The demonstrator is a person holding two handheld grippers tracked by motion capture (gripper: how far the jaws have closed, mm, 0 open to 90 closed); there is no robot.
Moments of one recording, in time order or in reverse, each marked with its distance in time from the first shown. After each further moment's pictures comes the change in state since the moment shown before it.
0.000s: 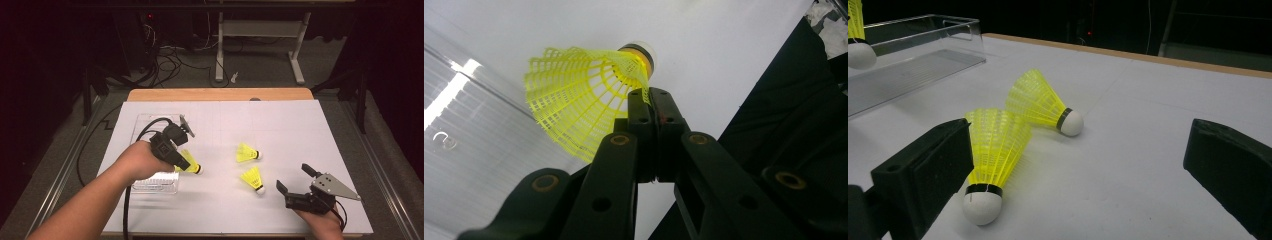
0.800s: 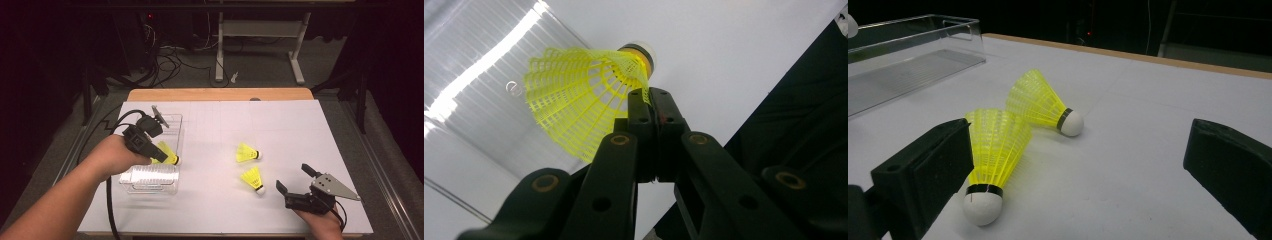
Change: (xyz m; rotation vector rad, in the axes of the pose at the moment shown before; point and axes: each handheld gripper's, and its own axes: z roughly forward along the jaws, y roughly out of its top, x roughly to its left) left arm 0.039 0.000 -0.041 -0.059 0.079 -0.056; right arm 0.001 0.000 0.000 -0.003 -0.003 -0.003
